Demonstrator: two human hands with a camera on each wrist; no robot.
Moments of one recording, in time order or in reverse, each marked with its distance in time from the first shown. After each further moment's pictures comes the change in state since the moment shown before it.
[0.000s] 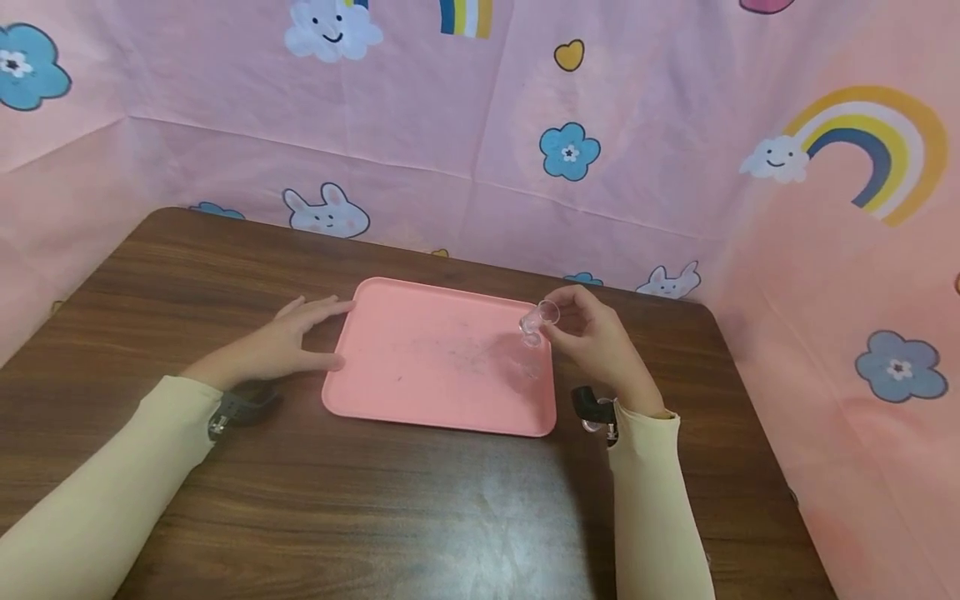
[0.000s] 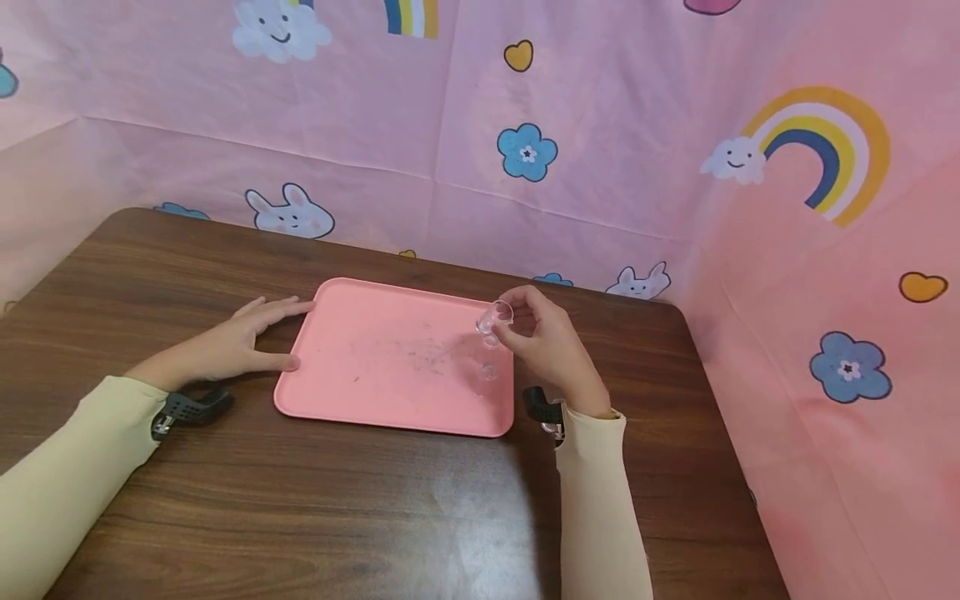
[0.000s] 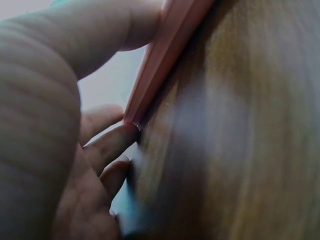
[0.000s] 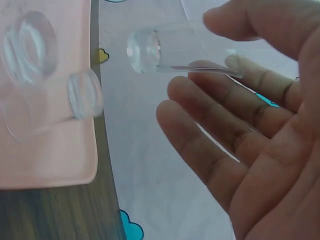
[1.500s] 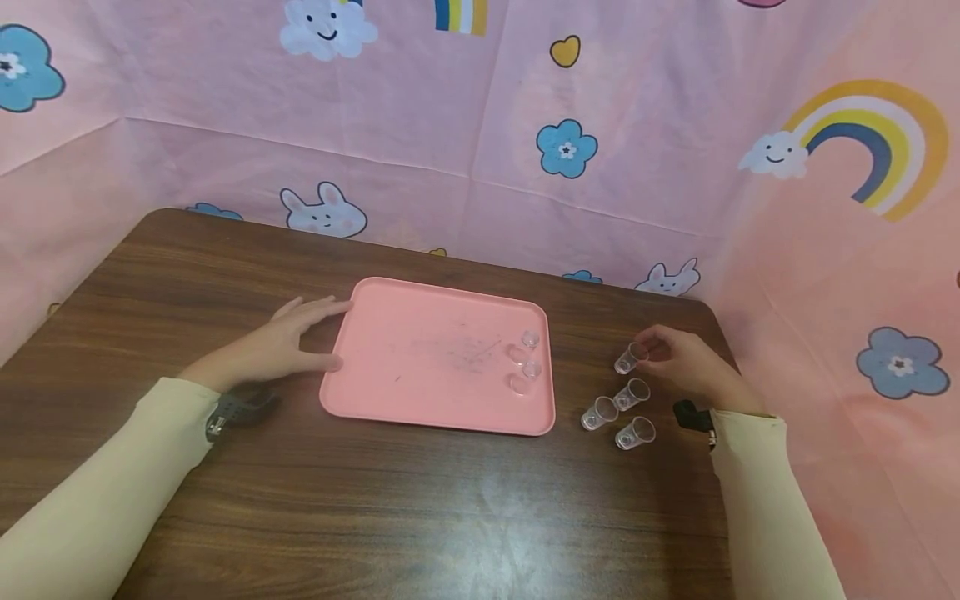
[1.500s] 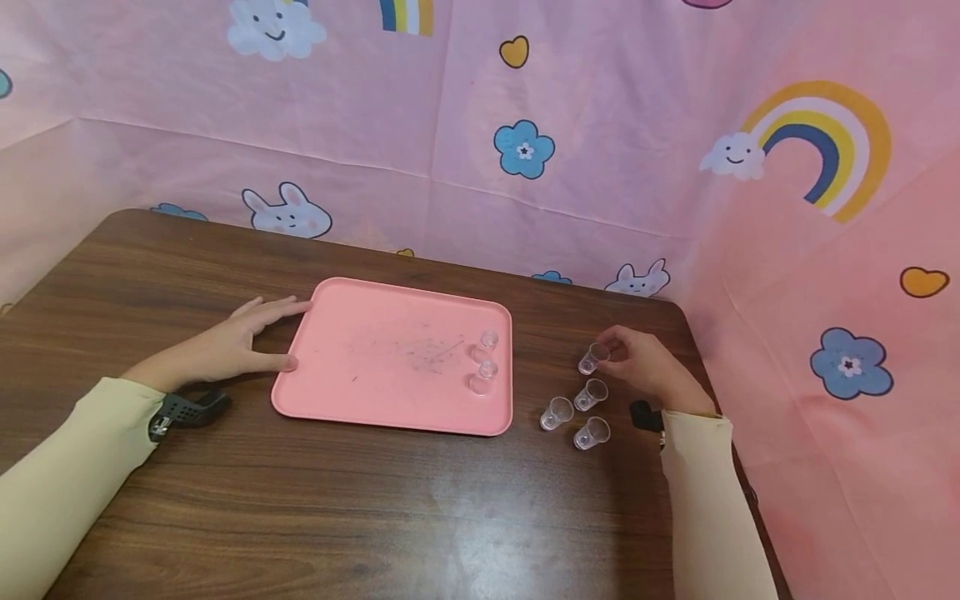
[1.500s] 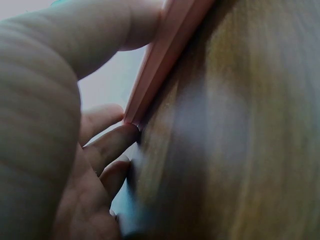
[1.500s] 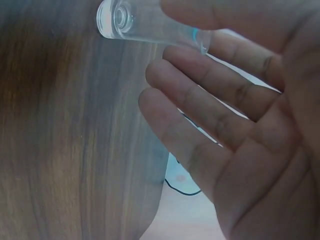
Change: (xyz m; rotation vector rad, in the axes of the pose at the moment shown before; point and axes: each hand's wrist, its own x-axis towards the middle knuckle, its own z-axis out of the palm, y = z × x) left_hand -0.001 0.006 0.000 0.002 0.006 -0.018; right_hand -0.046 0.089 -0.100 -0.366 -0.224 0.243
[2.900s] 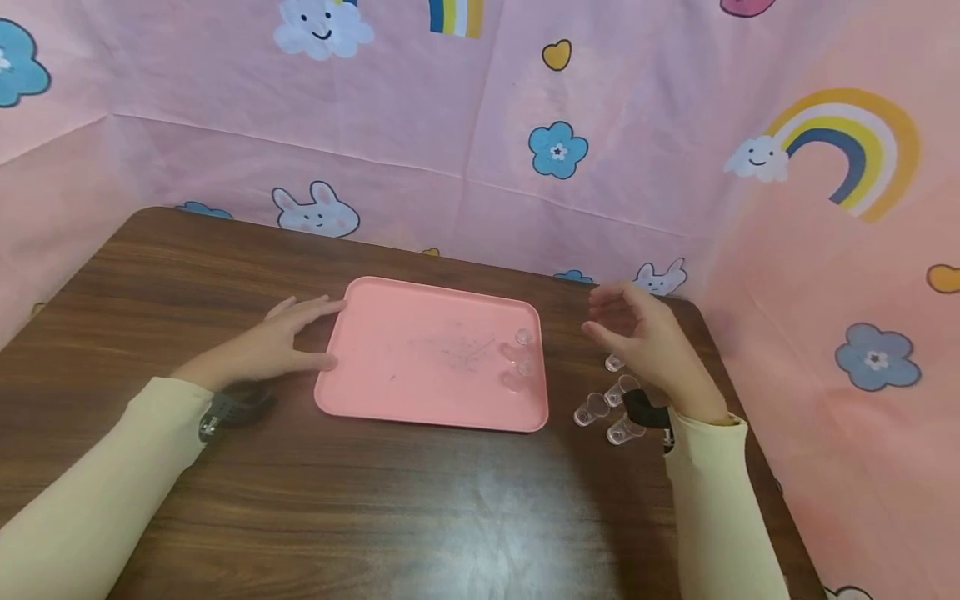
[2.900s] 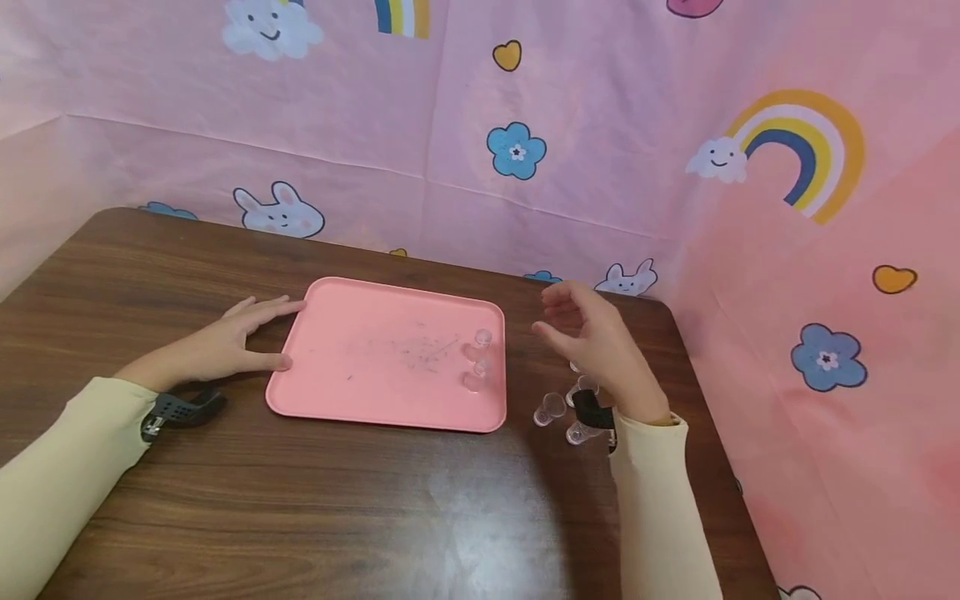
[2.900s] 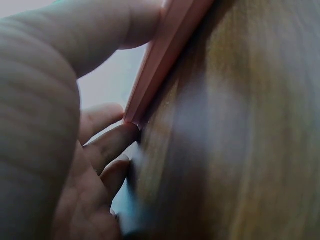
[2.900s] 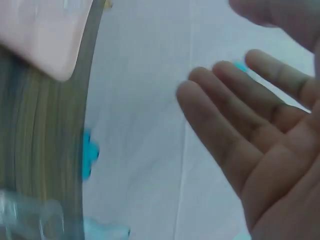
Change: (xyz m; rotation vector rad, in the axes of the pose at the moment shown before) left_hand 0.000 -0.001 0.001 0.010 0.004 0.027; right_hand -0.005 -0.109 -0.001 0.178 0.242 -0.199
